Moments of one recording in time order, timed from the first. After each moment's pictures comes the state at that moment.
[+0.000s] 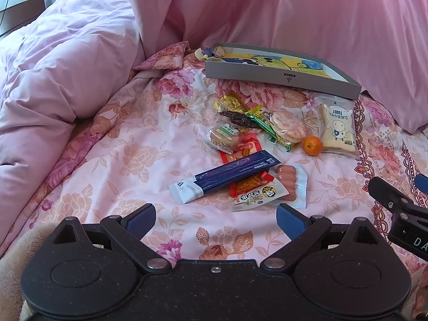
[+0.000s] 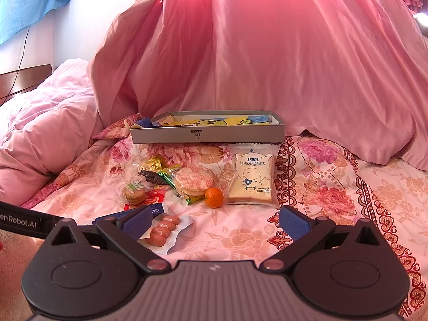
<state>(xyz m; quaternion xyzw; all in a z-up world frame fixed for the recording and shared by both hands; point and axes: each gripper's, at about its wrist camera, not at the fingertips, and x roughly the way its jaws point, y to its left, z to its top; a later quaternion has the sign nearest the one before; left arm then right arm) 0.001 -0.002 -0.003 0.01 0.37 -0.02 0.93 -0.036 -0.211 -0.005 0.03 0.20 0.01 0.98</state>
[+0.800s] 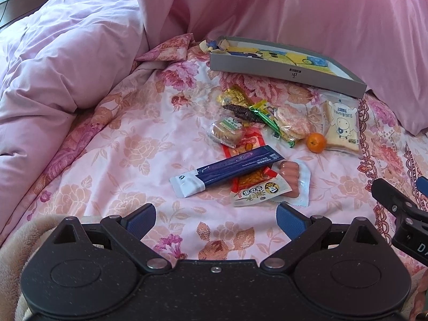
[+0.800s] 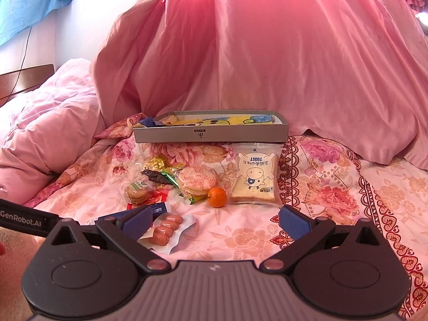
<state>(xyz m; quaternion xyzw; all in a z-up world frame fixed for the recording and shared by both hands) 0.005 0.001 -0.008 -0.01 0.39 -0.01 0.92 -0.033 -0.208 -0.007 0.03 0.20 0.02 0.98</state>
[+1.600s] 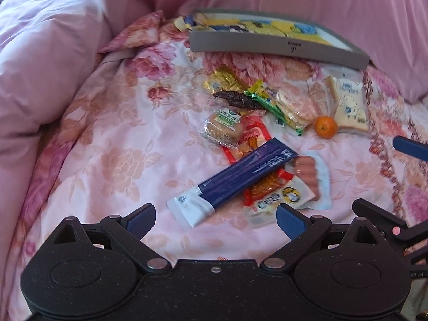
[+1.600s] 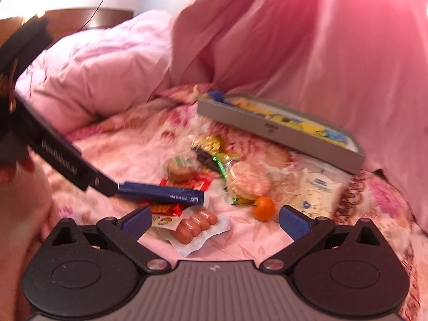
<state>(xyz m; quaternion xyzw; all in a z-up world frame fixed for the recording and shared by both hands) 0.091 0.022 -0.023 0.05 0.45 -0.09 0.89 0.025 -0.178 -0.017 -0.13 0.23 0.17 0.95</state>
